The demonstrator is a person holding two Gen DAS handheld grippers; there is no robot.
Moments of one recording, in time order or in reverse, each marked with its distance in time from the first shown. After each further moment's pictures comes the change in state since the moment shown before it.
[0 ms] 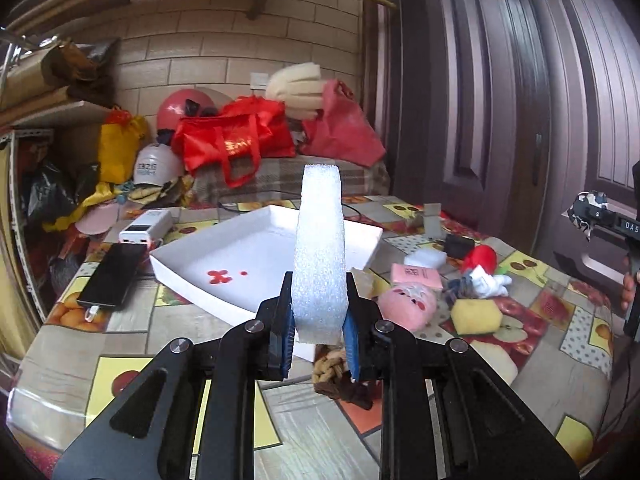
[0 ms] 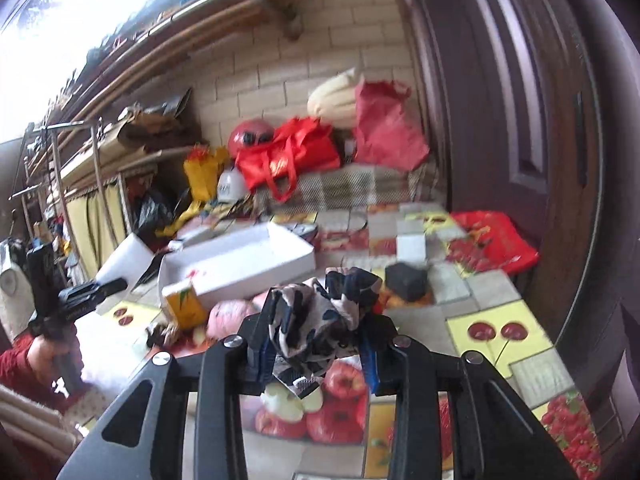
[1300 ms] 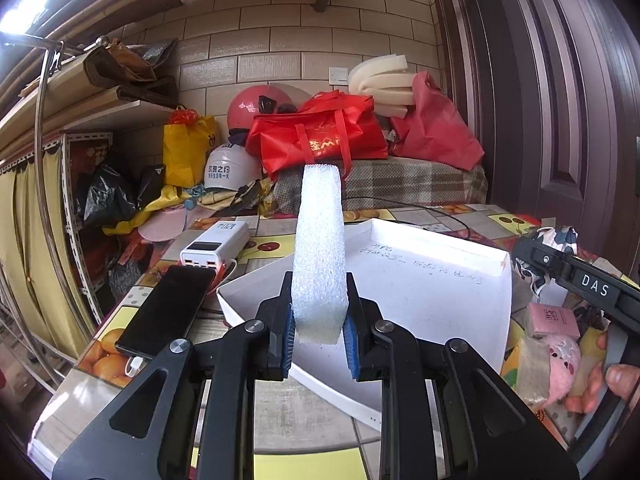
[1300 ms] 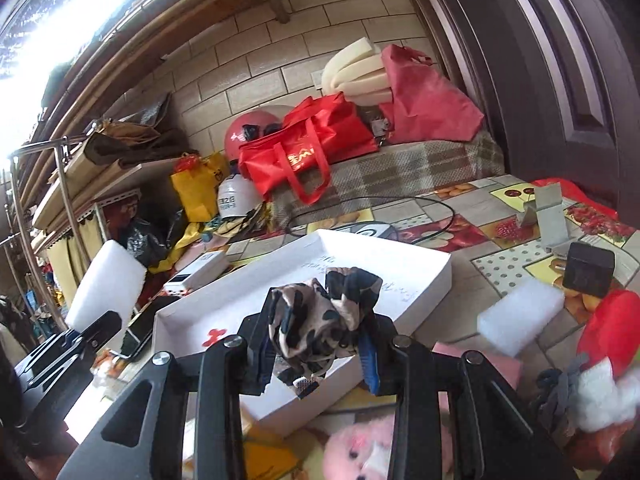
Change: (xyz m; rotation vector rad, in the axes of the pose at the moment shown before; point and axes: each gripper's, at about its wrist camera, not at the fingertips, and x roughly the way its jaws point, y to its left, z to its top) left arm 0.099 0.060 0.020 -0.008 0.013 0.290; right arm 0.227 0.130 -0.007 0.155 0.002 0.001
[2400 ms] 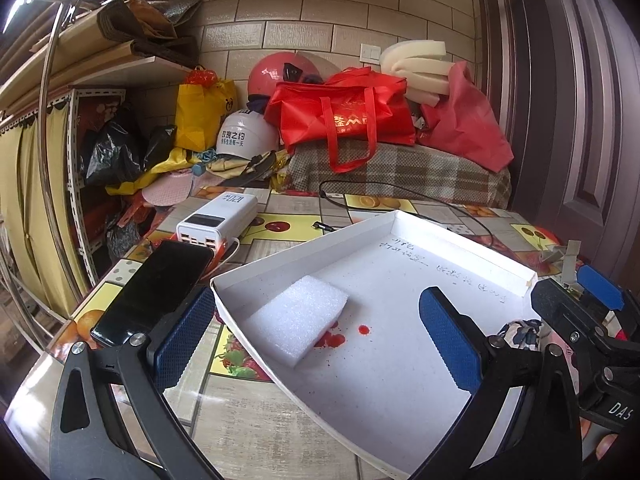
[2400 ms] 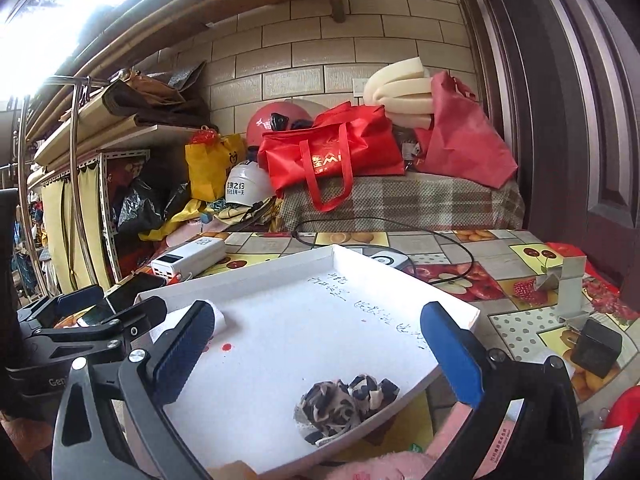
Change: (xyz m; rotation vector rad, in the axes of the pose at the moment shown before) left arm 0.038 0.014 0.009 -0.120 0.080 0.048; right arm 0.023 0.041 0.005 -0.232 -0.019 -0.011
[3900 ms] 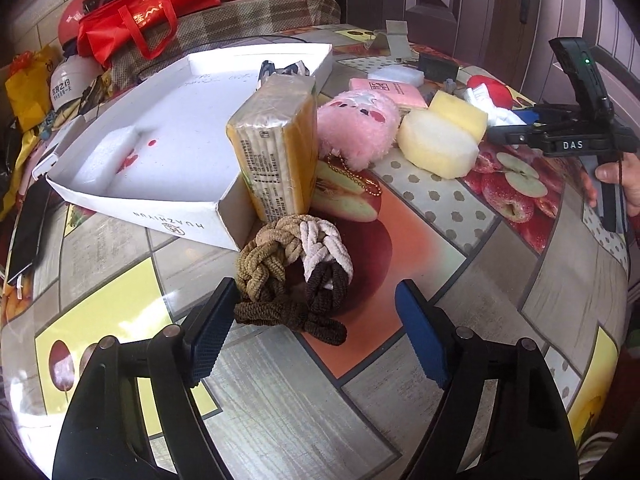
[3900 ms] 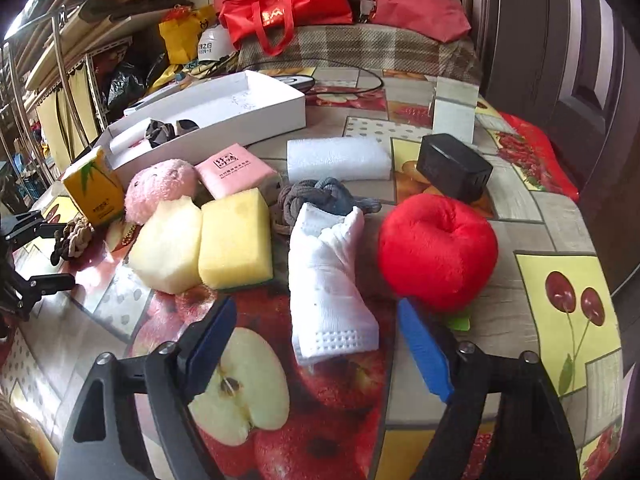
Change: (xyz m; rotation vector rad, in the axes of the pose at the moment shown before) left arm -0.067 -0.095 -0.099 0.445 0.525 -0.407; right arm -0.087 -0.171 -0.073 -0.026 0.573 0.041
